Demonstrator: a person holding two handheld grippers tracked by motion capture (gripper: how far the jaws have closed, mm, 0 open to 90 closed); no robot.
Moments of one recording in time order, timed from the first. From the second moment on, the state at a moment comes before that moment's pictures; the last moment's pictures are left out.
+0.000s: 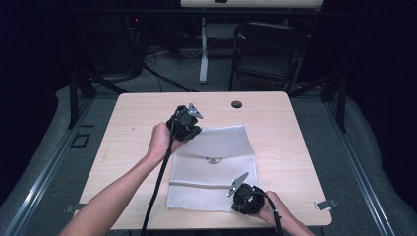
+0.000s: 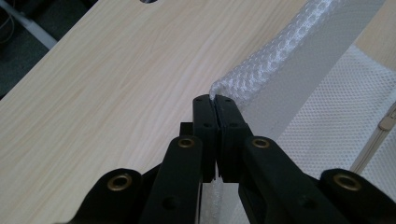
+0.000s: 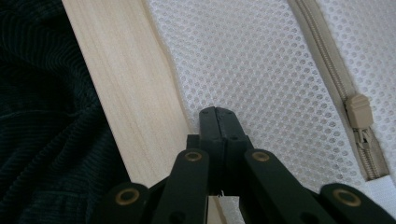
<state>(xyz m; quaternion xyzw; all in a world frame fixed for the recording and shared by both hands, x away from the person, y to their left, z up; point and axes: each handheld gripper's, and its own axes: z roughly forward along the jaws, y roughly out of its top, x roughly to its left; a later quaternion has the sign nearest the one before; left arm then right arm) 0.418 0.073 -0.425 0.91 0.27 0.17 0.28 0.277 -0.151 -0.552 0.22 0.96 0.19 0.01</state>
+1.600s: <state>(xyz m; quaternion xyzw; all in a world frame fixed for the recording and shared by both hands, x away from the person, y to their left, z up) 0.473 0.057 -0.446 0.88 0.32 0.23 0.26 0.276 -0.142 -0.555 0.23 0.95 0.22 -0.01</state>
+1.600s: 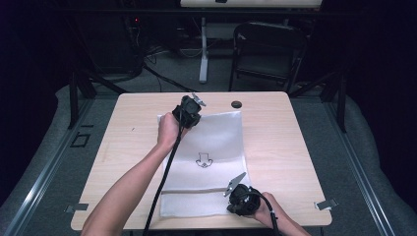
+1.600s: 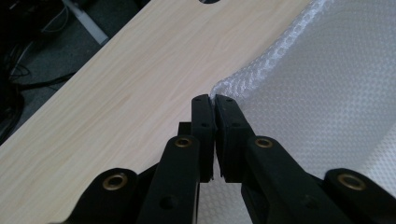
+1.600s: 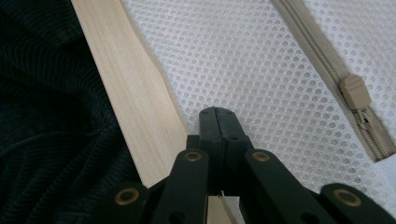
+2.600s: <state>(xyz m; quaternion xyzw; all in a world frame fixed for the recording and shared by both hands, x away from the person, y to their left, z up) 0.466 0.070 -0.452 0.86 0.35 0.18 0.32 0.288 -0.171 -0.526 0.29 0.92 0.26 0.00</state>
